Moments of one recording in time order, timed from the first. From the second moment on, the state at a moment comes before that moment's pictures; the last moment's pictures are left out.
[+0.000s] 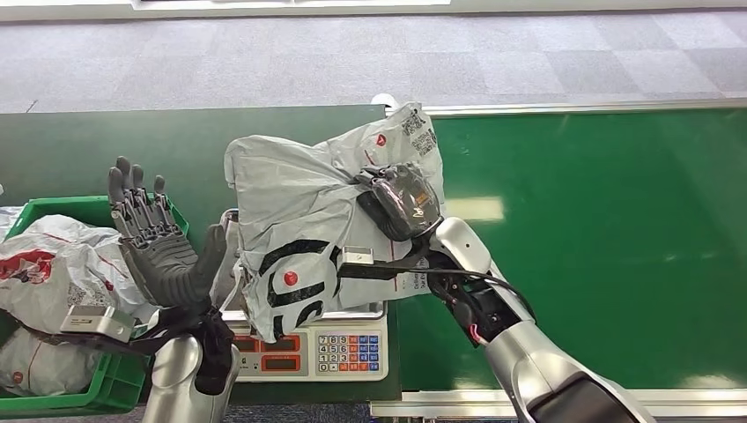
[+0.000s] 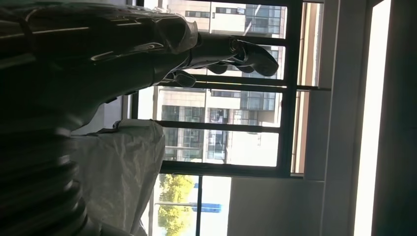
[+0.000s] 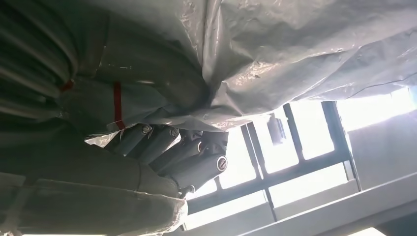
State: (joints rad) left arm -0.16 -0.26 -0.08 -1.61 0.02 0.18 -0.70; right arm -0.77 0.11 0.65 -0.58 0.94 -0.54 -0.59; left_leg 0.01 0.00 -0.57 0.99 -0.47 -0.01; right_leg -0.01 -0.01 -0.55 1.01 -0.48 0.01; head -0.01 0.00
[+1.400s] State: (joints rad) left arm -0.16 -0.26 -0.10 -1.61 0.01 0.18 -0.70; right arm -0.90 0.30 0.72 -0.34 0.85 0.03 -0.37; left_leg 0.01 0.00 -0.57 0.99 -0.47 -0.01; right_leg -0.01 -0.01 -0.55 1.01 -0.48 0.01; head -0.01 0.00
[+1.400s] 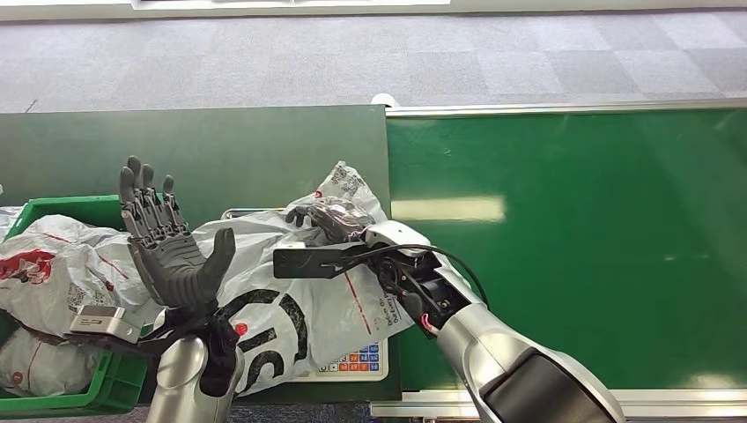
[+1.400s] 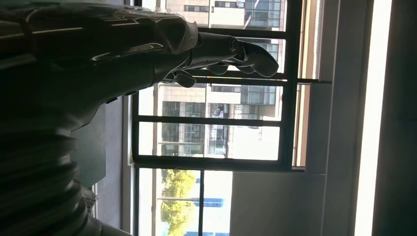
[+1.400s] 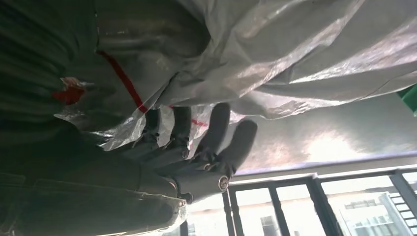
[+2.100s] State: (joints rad) left arm -0.16 -0.25 -0.11 -1.59 0.01 0.19 -0.70; right arm -0.91 0.27 0.60 -0.34 0.63 -0.10 -0.40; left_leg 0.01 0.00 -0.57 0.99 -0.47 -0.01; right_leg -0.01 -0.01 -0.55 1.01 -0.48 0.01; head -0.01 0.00
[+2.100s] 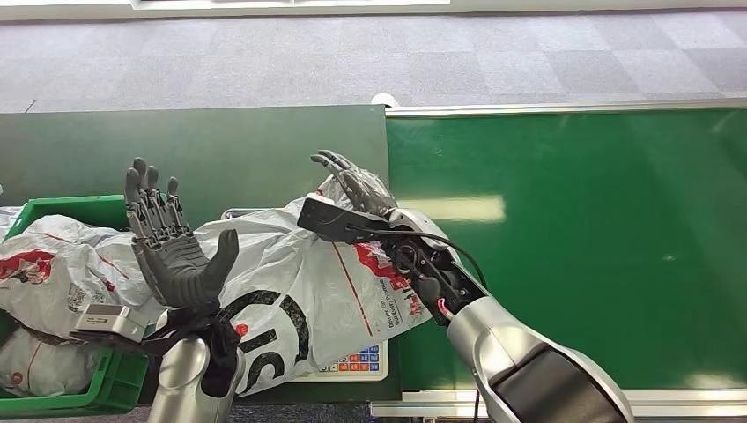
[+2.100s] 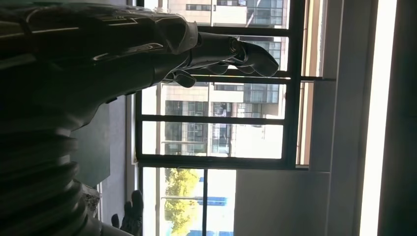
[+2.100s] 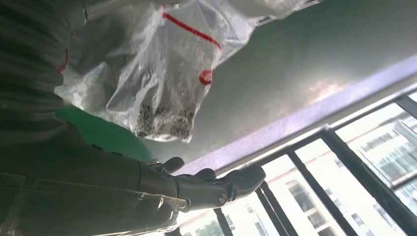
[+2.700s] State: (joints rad) left arm -0.17 -0.24 -0.13 -1.57 0.01 0.19 -0.70; right arm -0.75 0.22 0.41 -0.62 0.32 -0.07 -0.70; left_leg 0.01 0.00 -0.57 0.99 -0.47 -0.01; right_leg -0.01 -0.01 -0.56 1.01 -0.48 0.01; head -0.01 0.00
